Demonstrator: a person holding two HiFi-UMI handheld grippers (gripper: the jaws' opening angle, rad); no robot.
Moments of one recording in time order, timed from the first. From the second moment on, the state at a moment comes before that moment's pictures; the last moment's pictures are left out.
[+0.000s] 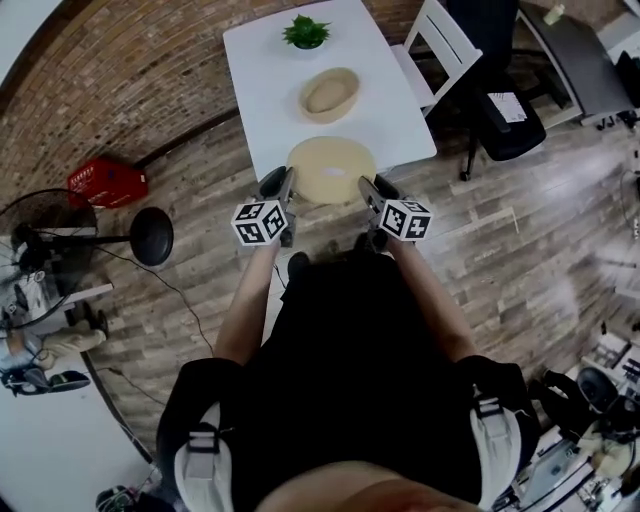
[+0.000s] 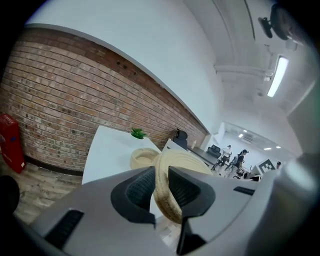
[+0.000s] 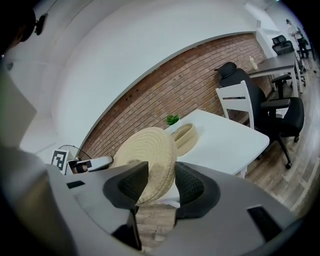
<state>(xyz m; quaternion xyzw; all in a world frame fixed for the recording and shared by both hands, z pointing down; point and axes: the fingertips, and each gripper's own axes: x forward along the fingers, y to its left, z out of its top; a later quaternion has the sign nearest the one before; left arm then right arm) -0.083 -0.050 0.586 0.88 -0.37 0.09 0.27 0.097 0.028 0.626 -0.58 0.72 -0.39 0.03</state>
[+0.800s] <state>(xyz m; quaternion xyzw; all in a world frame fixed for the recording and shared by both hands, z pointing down) -0.046 -0.044 0.579 0.84 -0.47 0.06 0.28 0.148 -0.027 0.611 -0.50 0.78 -0.37 -0.01</state>
